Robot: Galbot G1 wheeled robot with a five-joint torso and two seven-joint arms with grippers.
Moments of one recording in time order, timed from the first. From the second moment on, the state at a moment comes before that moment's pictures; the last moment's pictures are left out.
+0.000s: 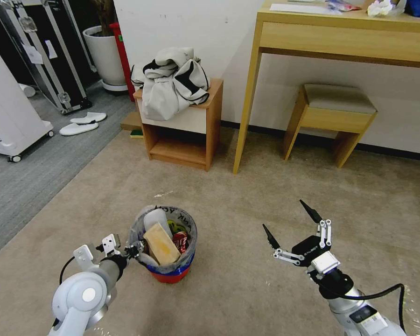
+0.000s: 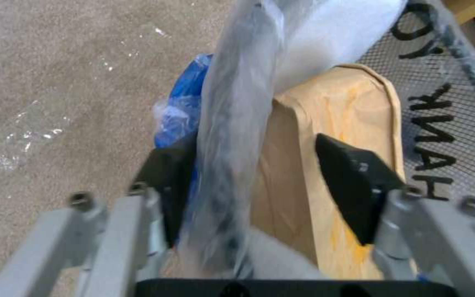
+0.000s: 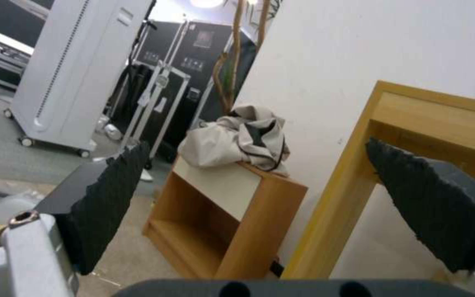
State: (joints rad) left arm 1.42 -1.24 -0.59 -2.06 -1.14 0.65 -0.53; right arm -1.66 1.36 0.71 2.09 0.07 0.65 -0.48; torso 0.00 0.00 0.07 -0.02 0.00
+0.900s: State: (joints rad) left arm 1.53 -1.28 -0.69 -2.15 -0.76 0.48 -0.19; right arm -1.65 1.43 0.78 2.06 0.04 0.67 -0.40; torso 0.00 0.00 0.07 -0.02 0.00
